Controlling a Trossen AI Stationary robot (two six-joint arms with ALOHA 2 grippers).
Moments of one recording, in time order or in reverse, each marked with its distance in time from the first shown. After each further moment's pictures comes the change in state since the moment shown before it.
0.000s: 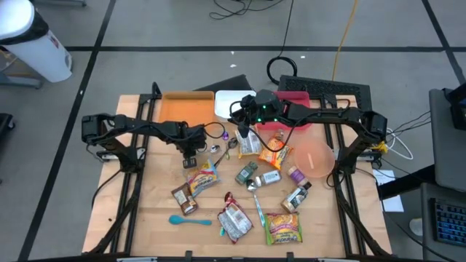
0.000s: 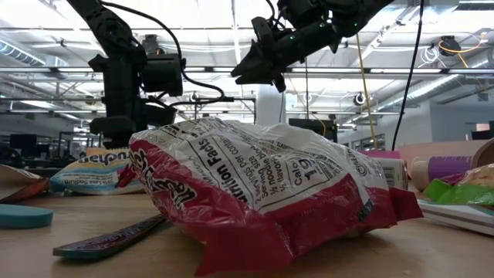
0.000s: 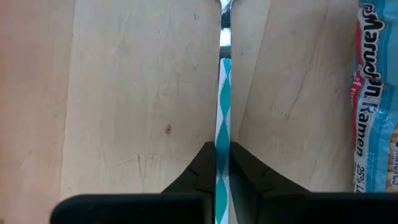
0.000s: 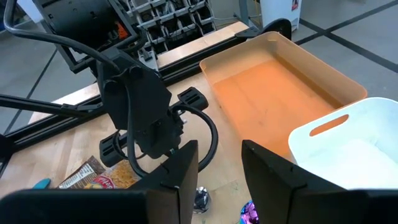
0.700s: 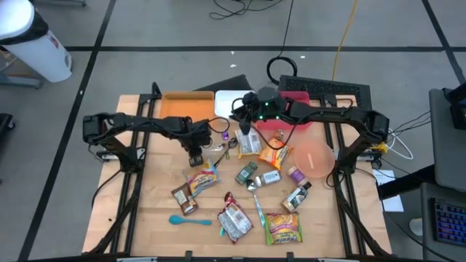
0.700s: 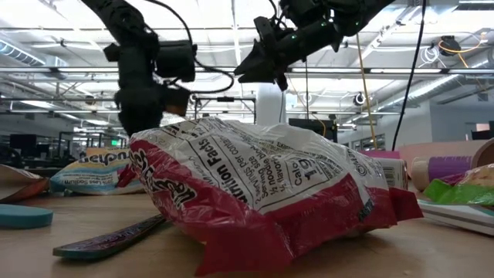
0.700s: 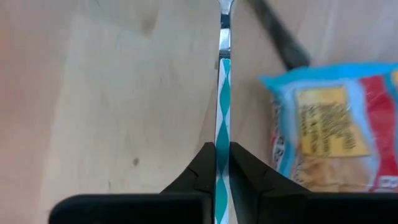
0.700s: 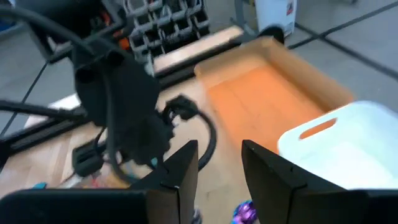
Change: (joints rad) left arm 0.000 0.003 0.152 -0.095 0.125 -0.088; right arm -0.031 -0.027 0.000 -0.006 -0.001 -0.012
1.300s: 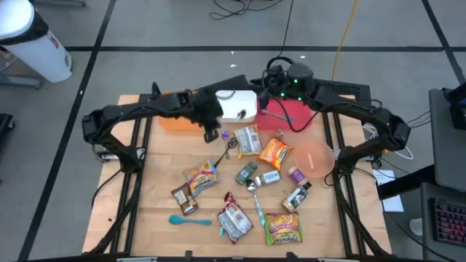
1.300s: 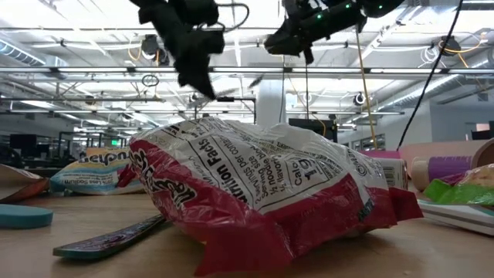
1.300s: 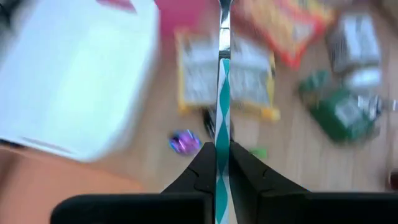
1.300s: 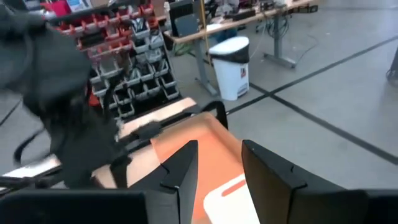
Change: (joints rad) left arm 0.106 -0.002 0.422 -0.028 -0.030 0.096; right arm -0.187 -0.221 0.000 -0.031 0.002 -0.052
